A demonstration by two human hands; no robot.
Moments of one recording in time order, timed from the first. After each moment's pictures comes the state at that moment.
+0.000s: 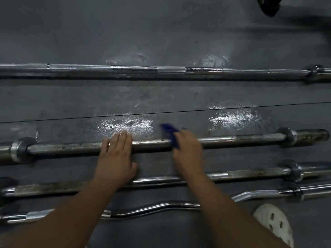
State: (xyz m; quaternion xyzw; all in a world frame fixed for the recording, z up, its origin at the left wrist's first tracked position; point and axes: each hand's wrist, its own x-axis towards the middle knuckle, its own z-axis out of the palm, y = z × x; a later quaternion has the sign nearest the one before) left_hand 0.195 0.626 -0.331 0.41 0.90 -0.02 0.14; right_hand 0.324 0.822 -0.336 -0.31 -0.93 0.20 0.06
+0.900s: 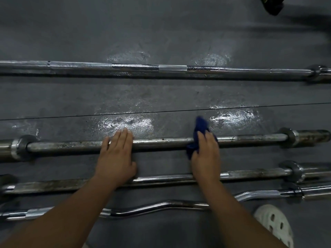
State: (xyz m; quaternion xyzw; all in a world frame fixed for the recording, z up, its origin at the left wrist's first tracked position) left_hand 0.193 0.627 -0.332 0.41 0.90 -0.03 0.15; right_hand 0.368 0.837 -0.341 -0.44 -0.88 0.17 0.08
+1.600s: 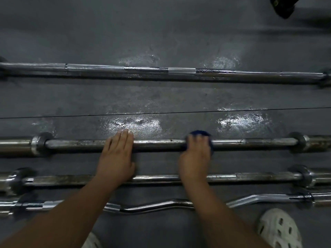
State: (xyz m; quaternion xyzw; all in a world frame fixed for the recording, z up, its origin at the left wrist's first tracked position) left_hand 0.183 0.603 -0.330 0.40 0.91 -0.04 0.13; right_hand 0.327 0.786 -0.337 -0.45 -0.88 0.14 0.04
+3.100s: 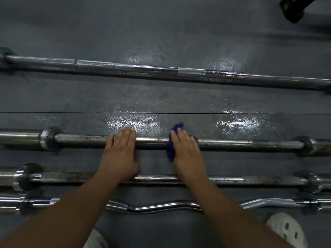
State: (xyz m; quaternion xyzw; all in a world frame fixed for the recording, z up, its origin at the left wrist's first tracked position) left_hand 0.168 0.592 -0.330 0.38 0.91 -0.03 0.18; right_hand 0.308 0.775 -0.333 -0.23 -0.96 0.16 -0.01
